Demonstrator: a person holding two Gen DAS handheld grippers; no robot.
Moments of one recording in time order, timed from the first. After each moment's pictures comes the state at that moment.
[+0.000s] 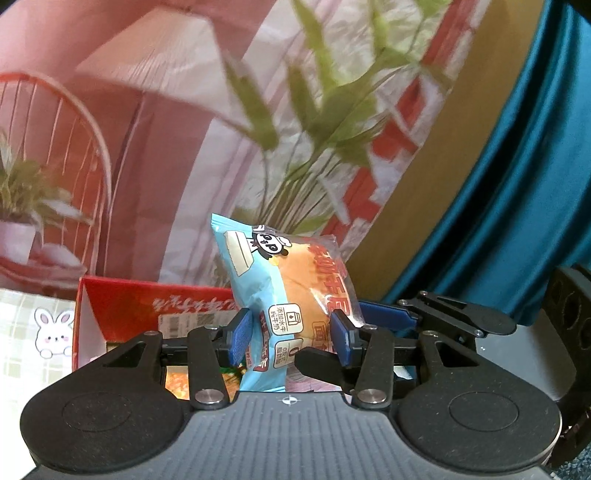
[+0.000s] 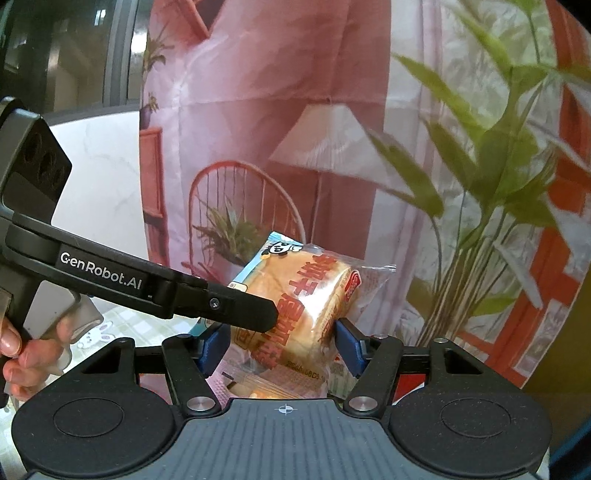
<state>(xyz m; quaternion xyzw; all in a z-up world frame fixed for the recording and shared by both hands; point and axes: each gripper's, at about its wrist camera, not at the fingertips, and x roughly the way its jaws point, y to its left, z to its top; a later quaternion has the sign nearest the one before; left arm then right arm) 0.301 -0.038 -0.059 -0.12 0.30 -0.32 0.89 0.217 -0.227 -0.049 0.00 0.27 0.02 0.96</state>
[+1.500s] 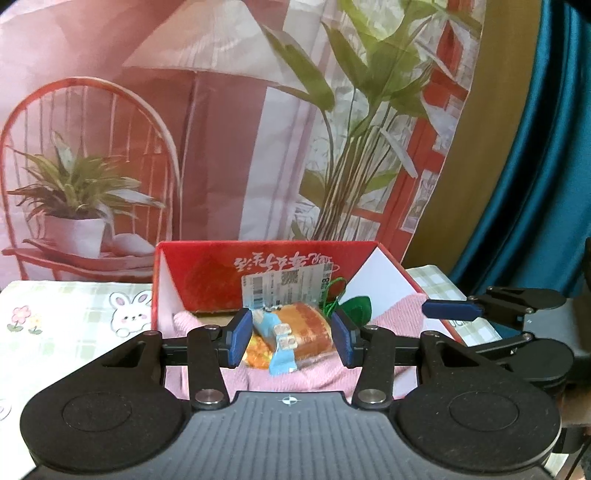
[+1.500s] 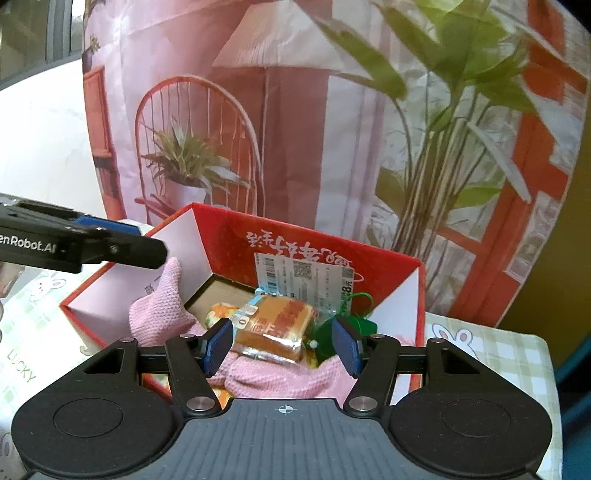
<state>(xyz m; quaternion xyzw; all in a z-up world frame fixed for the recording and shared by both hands) 0.272 -0.025 -0.092 -0.02 0.31 -0.22 0.92 0.203 -0.240 -0.120 0.03 0.35 -0.05 0.93</state>
